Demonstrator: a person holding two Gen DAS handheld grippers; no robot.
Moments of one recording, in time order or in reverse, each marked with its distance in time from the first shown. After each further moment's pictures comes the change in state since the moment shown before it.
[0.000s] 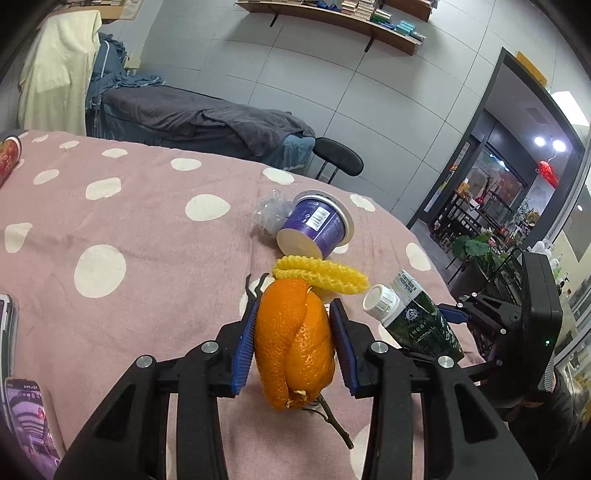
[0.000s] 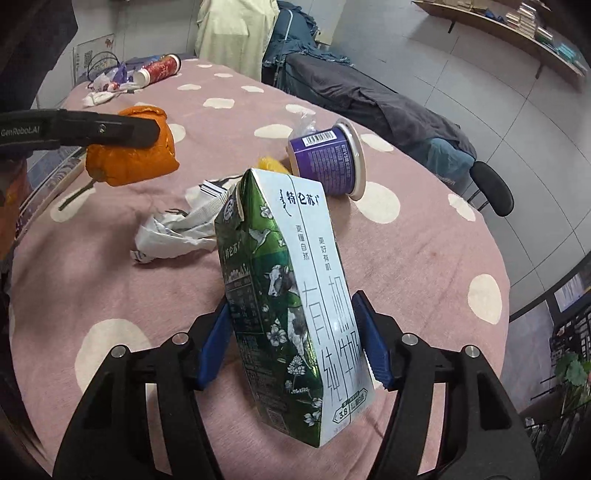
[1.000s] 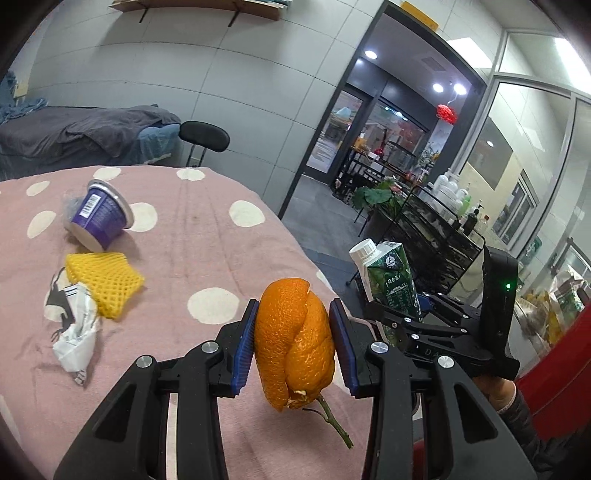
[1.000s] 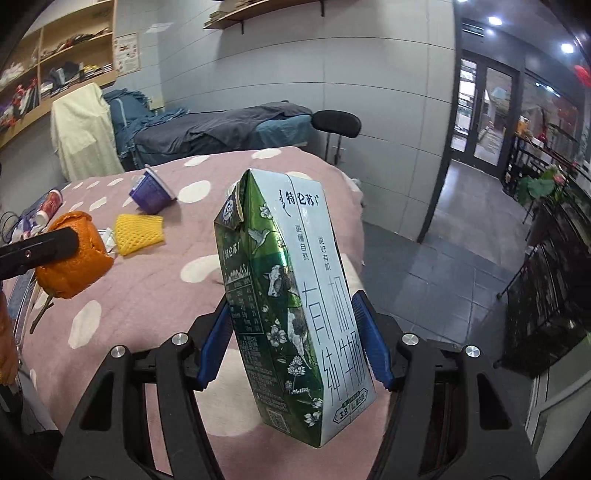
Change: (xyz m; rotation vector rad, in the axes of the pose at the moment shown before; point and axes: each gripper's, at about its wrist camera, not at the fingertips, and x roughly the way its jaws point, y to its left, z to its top) left arm 0.016 -0.167 -0.051 0.251 0.096 -0.372; right arm -0.129 -0.089 -0.165 0.657 -0.124 -0.277
